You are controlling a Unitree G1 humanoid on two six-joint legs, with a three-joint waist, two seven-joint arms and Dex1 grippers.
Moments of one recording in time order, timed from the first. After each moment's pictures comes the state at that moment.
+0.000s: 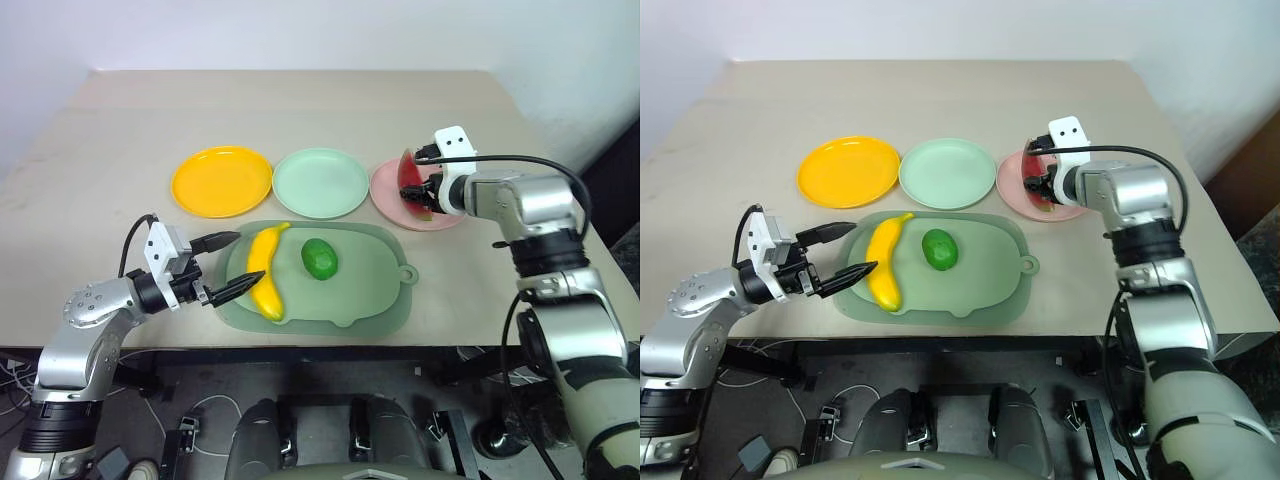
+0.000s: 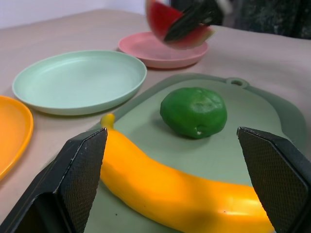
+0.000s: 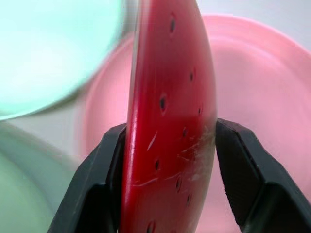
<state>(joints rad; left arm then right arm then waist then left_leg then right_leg) -0.08 0.66 0.18 -0.23 -0.53 0.25 -0.98 -1.08 -0.49 0.12 0.67 0.24 0.87 0.38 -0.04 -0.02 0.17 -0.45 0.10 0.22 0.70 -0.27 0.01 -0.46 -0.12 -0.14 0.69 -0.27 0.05</state>
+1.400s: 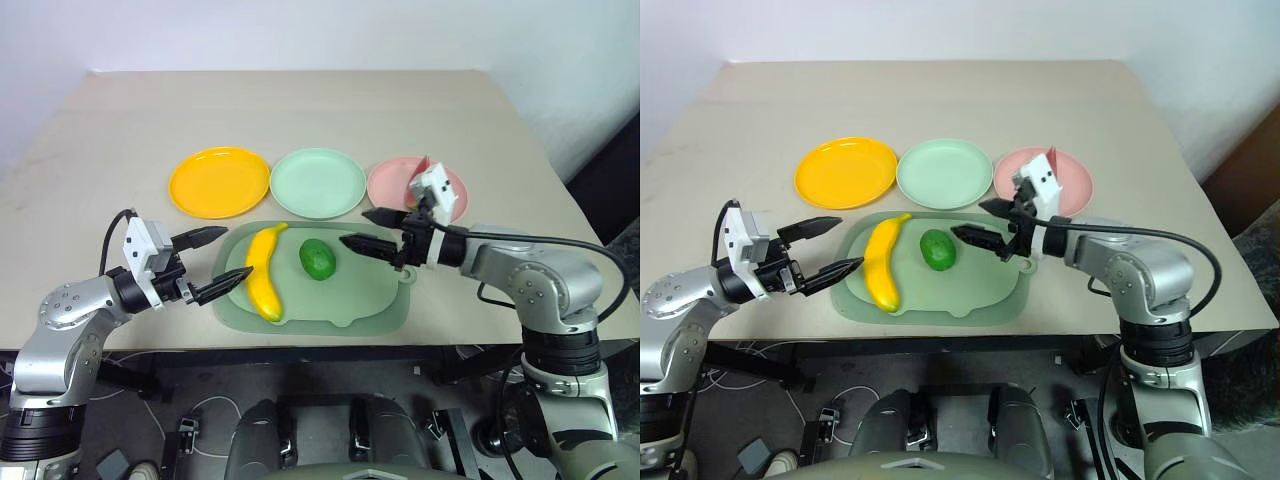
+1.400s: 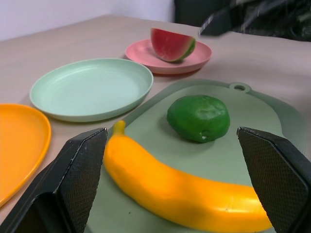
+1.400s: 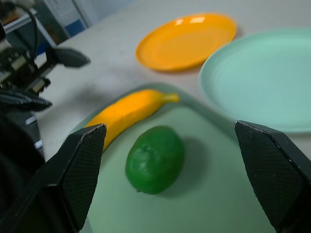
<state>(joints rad) -0.10 0.69 0.25 -0.23 -0.57 0.28 -1.00 -0.56 -0.45 -0.04 -0.31 0.65 1.08 0.65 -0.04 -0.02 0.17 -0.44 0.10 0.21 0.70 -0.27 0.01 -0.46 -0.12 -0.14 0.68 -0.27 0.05</state>
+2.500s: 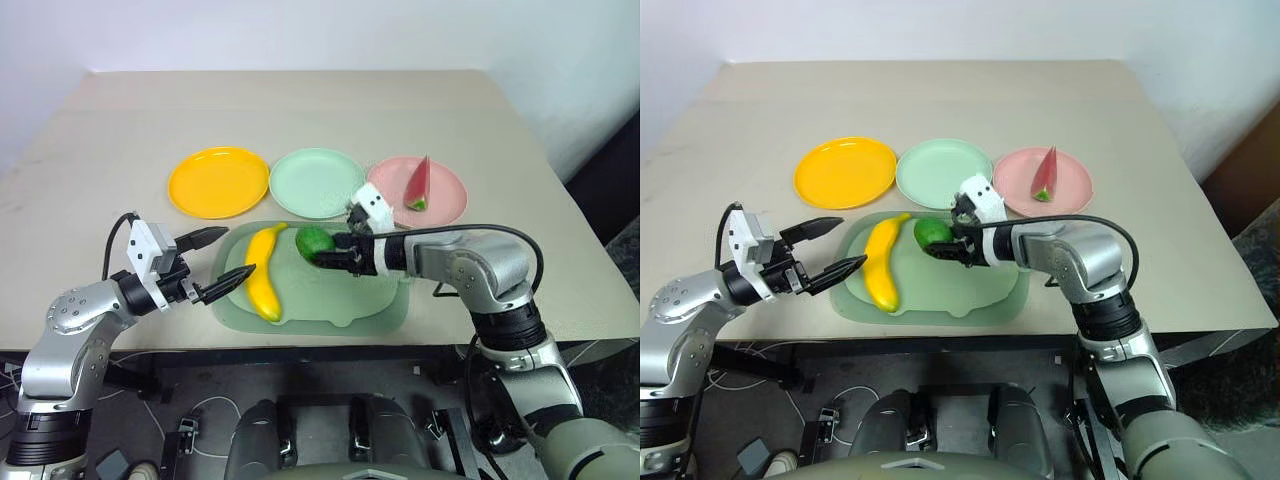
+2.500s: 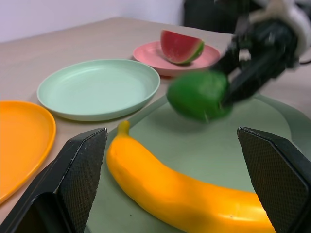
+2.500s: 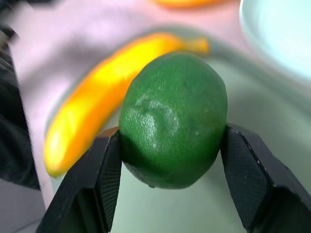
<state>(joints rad) -0.08 0.66 0.24 -0.26 -0.56 0.27 -0.93 -0.75 -0.35 0.14 -0.14 0.55 1.13 0.58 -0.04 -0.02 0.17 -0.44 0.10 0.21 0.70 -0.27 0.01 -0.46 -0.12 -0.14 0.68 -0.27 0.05</state>
